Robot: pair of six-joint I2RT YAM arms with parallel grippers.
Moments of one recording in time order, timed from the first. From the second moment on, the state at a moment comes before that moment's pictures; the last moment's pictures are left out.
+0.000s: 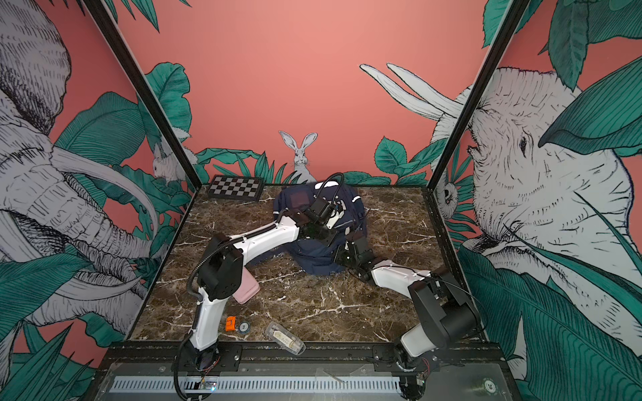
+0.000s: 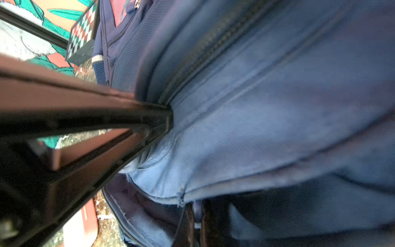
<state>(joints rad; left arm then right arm) -0.82 2.11 1.78 -0.60 0.06 -0.10 0.51 1.51 0.67 0.14 -0.13 0.71</state>
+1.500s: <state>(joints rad) -0.84 2.49 2.39 -0.71 0.20 -0.30 0.47 1.48 0.64 0.08 -0.10 0.68</state>
